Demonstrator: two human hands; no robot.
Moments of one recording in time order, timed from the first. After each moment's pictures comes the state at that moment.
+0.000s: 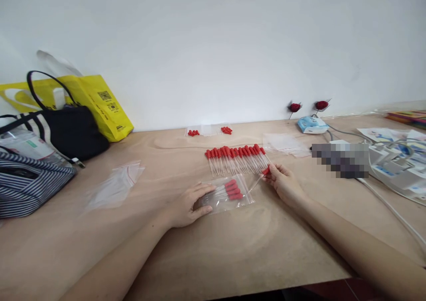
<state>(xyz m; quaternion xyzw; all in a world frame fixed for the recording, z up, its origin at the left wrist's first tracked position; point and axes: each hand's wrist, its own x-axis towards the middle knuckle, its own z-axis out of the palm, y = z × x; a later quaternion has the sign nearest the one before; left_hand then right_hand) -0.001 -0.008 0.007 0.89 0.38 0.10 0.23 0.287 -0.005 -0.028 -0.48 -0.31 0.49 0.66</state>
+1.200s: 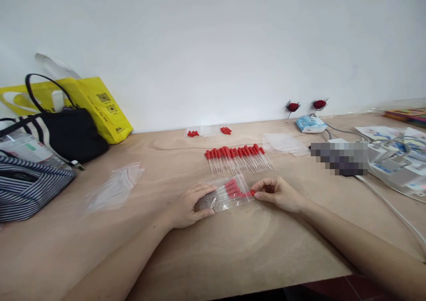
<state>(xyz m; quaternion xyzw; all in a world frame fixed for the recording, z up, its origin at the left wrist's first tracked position) 0.001 -0.007 0.006 0.90 0.36 0.12 0.23 0.288 -0.032 -0.018 -0.49 -0.59 0.51 0.39</state>
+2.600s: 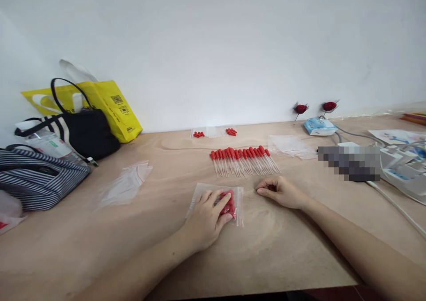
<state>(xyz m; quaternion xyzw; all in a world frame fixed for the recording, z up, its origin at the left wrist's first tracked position) 0.042 -0.053 0.000 0.89 0.43 0.11 0.08 0.298 -0.015 -0.018 -0.47 -0.76 0.33 0.30</state>
